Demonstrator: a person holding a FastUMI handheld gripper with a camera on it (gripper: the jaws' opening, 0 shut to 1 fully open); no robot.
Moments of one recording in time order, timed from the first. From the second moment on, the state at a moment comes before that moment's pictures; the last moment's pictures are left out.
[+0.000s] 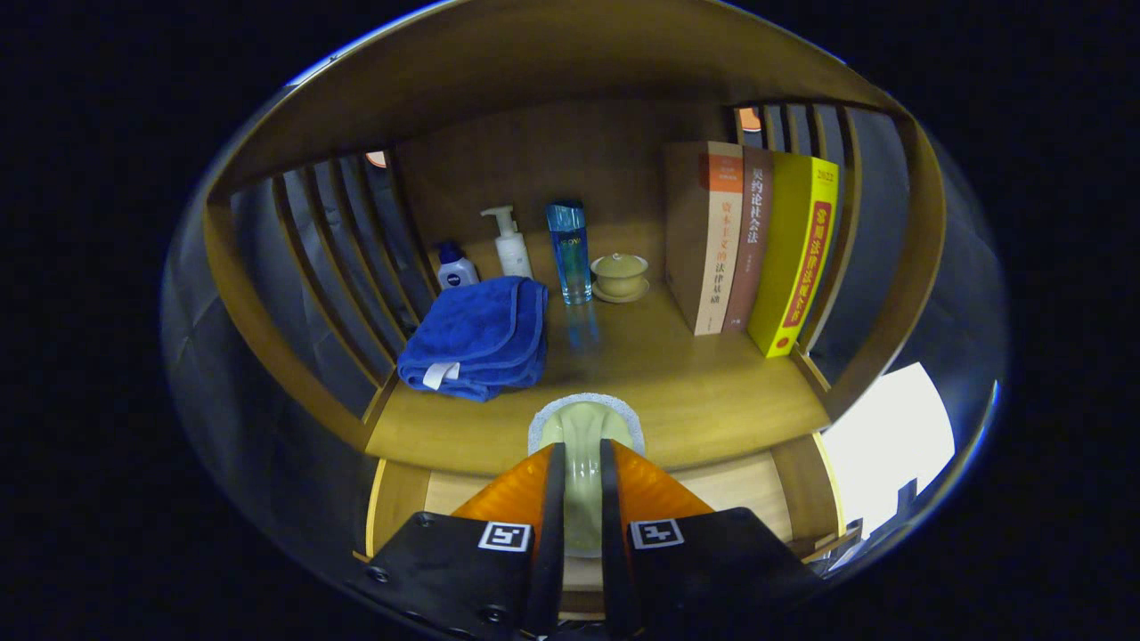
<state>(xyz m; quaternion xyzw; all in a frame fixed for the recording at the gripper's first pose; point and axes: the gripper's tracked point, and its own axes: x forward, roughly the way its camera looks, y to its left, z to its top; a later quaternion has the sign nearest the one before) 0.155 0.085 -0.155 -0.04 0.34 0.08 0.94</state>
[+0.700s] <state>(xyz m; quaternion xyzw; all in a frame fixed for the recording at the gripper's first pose) 0.260 0.084 -0.197 -0.07 0.34 0.04 0.94</state>
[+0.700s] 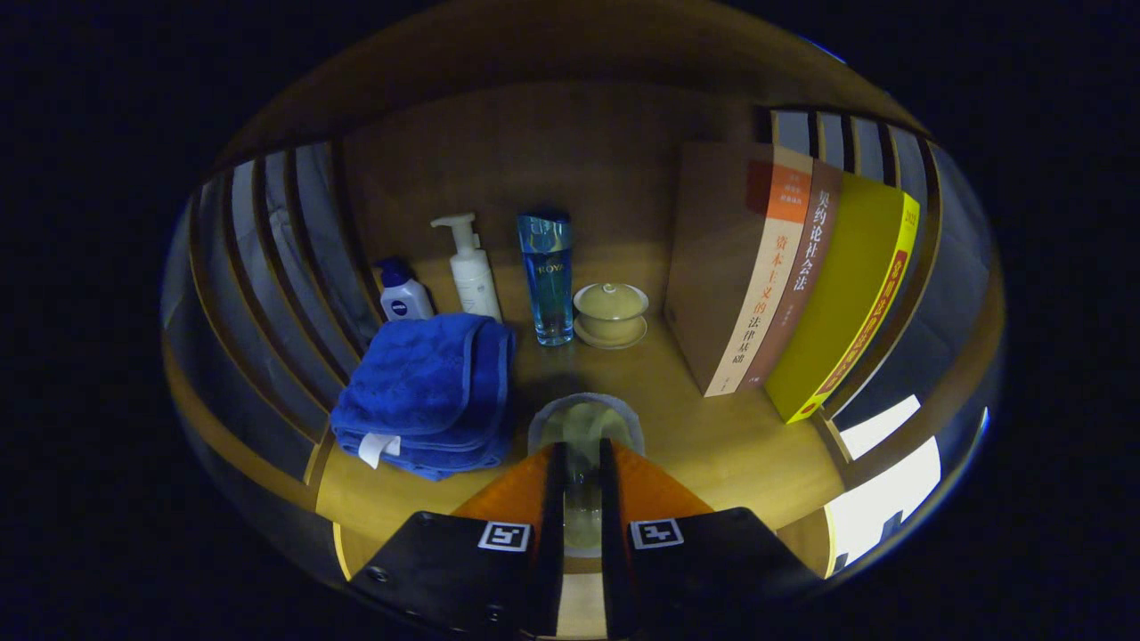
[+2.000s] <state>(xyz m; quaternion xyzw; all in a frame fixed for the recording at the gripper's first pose) 0.052 0.069 -0.086 -0.08 0.10 0.08 0.99</state>
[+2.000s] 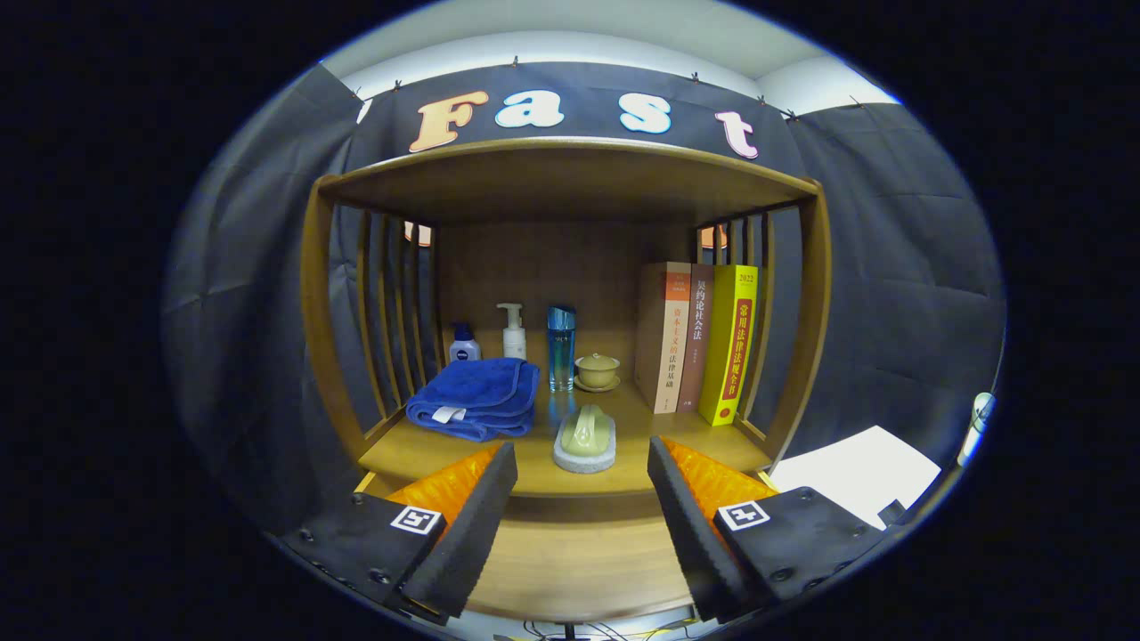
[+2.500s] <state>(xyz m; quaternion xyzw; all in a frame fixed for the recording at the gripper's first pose) -0.043 0.069 -0.120 -0.09 0.09 0.09 0.99</state>
